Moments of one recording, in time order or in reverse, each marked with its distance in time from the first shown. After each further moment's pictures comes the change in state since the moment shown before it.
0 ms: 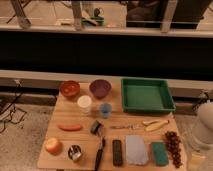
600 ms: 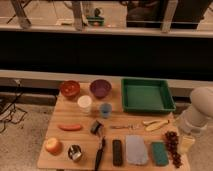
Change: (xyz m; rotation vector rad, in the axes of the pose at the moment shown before) arm -0.028 -0.052 -0.026 0.043 -0.046 0.007
